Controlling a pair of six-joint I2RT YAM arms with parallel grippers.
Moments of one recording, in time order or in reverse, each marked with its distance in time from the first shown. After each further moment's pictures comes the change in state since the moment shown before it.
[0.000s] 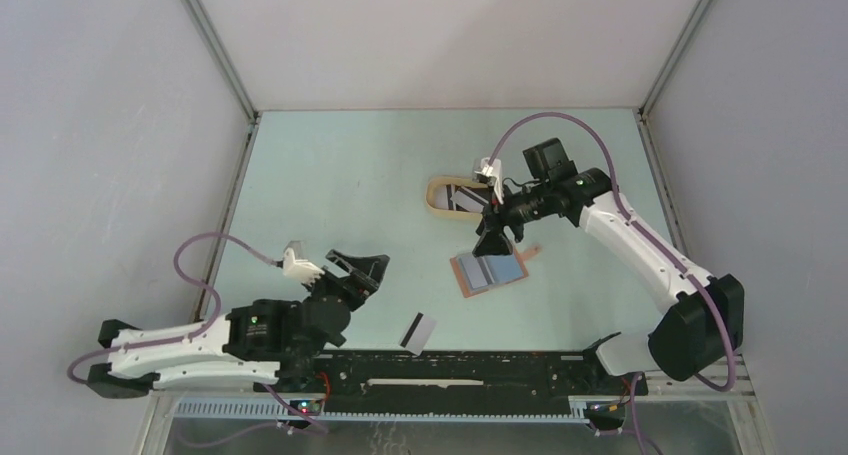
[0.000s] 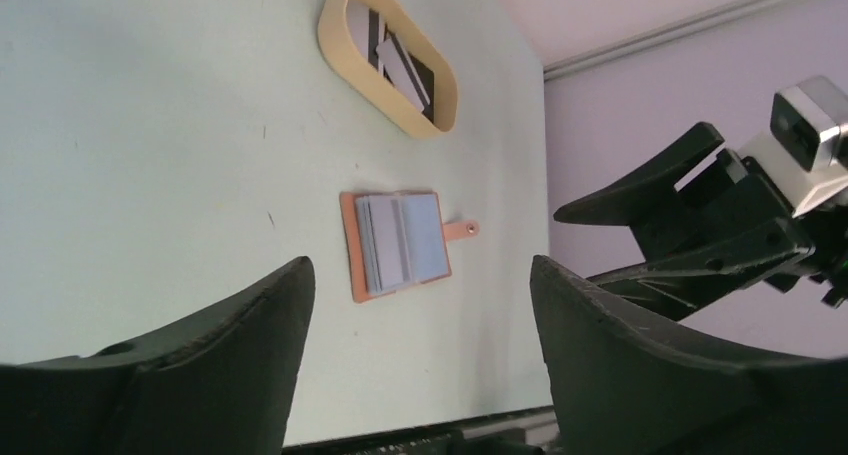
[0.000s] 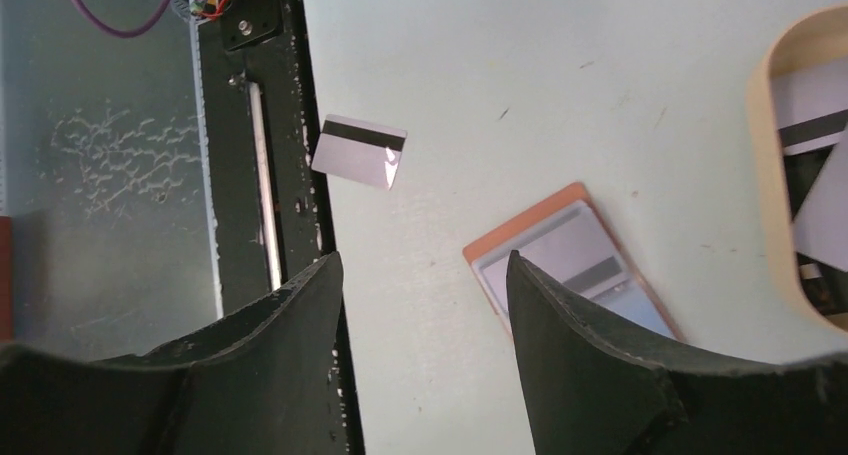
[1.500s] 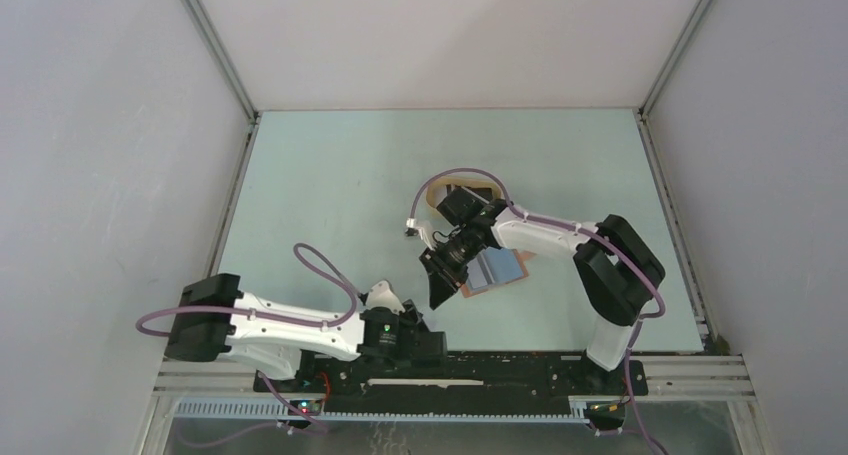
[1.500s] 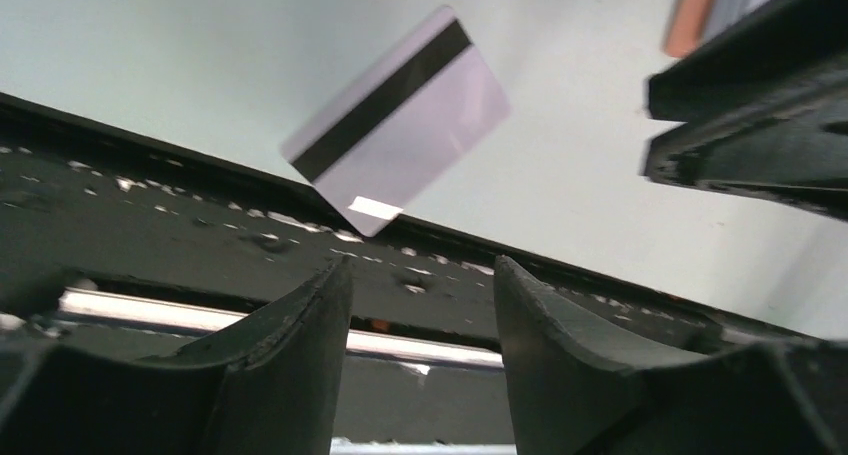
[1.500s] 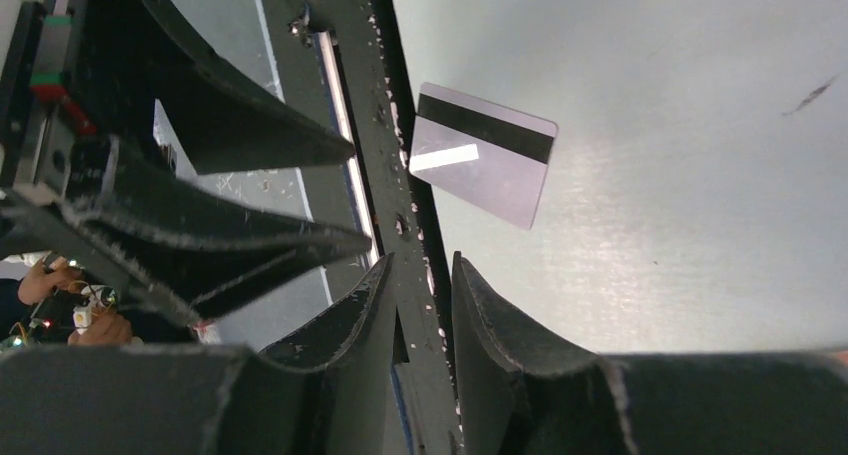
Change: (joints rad) left arm -0.098 0.769 0.197 -0.241 0.592 -0.570; right arm 0.343 0.391 -0.065 0.201 0.009 0.383
